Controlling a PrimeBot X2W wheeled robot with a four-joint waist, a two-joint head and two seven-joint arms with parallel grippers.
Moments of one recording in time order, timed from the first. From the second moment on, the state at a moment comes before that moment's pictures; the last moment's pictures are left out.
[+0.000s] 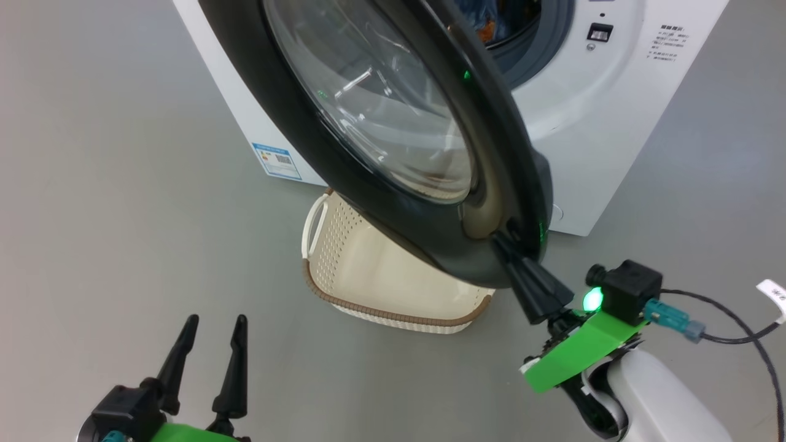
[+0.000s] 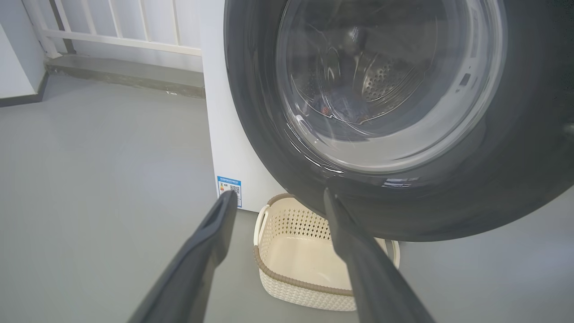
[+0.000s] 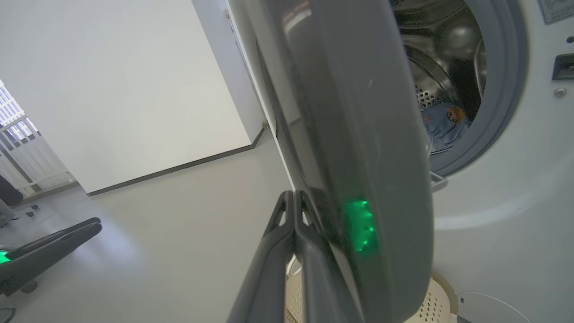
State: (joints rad) left arm -0.01 0.04 -0.07 0.07 -0.27 -0.13 -0.26; right arm -0.36 -0.21 0.42 0.24 0.51 0.13 -0.26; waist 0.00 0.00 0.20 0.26
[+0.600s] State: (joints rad) left arm -0.09 0.04 -0.15 0.01 -0.31 -0.10 -0.26; right arm -0.54 -0.26 0.20 0.25 0.51 0.13 -0.26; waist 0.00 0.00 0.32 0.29
